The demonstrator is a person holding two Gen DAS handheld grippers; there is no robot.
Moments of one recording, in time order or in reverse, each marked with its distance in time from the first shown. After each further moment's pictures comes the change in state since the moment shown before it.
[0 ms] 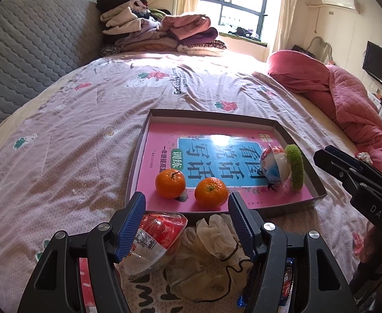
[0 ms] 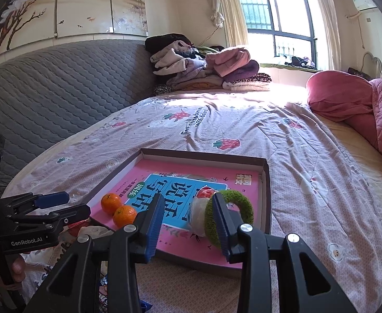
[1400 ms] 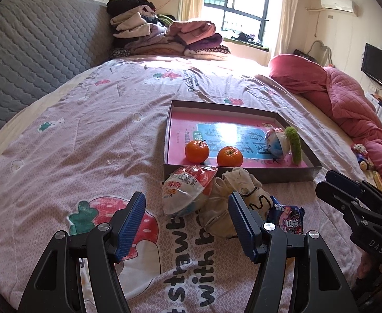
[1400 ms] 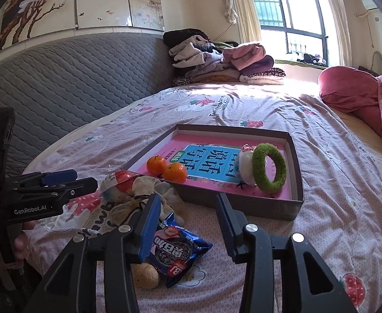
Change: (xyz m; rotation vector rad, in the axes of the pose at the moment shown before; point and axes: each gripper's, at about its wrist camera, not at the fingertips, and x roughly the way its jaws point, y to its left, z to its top) left arm -0.057 0.037 -0.051 -0.006 -0.028 0.010; right arm -0.047 0.059 -0.060 -0.014 0.021 0.060
